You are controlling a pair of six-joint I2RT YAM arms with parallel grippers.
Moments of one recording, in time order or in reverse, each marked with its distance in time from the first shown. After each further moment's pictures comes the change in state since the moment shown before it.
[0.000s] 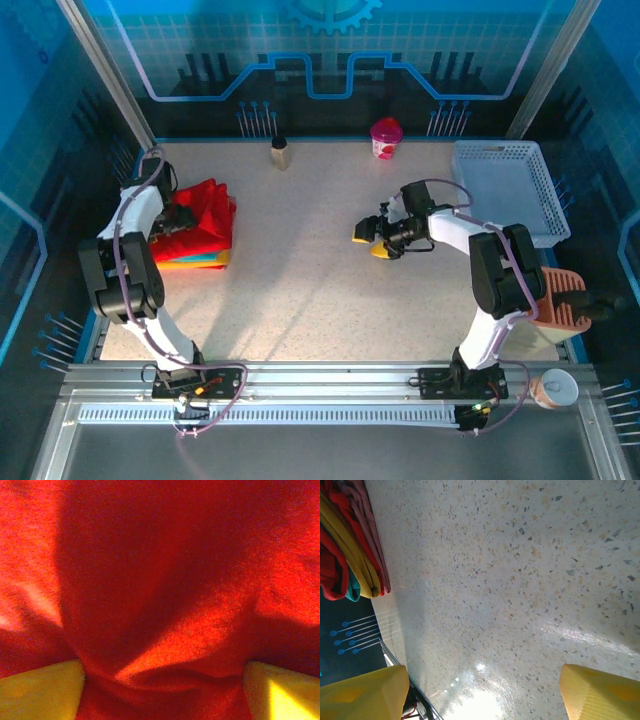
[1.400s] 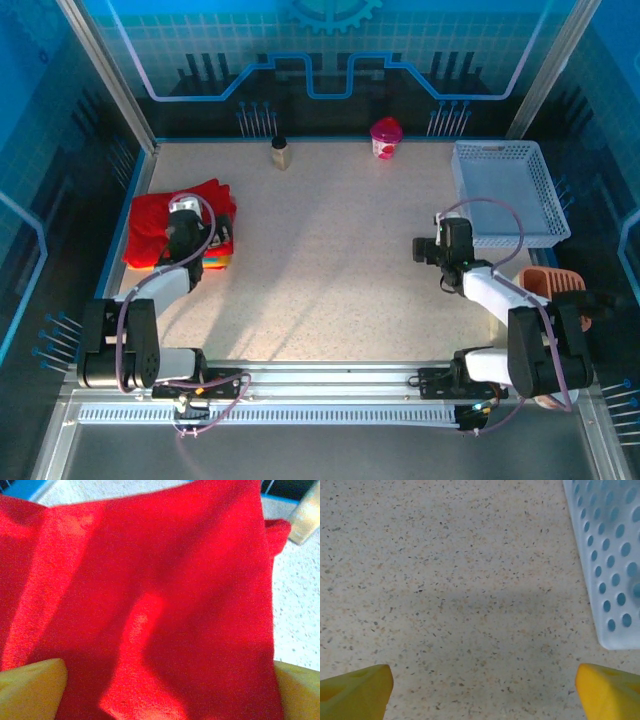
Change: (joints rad) left arm -0.206 -0.407 -0.818 1.191 0.051 0.072; right arm -0.118 -0.504 -0.557 0.437 0.955 -0.488
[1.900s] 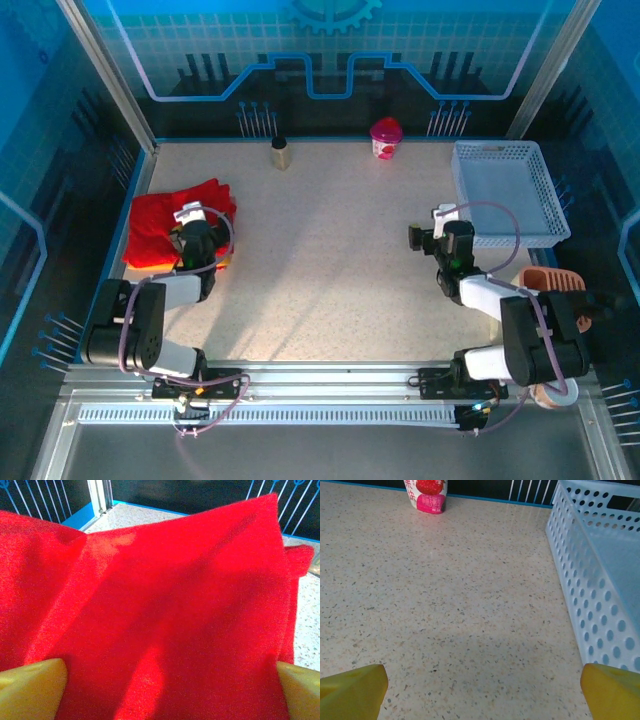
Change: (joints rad) left arm -0.093 0.115 -0.103 0.357 -0.249 -0.014; right arm -0.002 0.078 -0.087 0.475 -0.042 -0.111
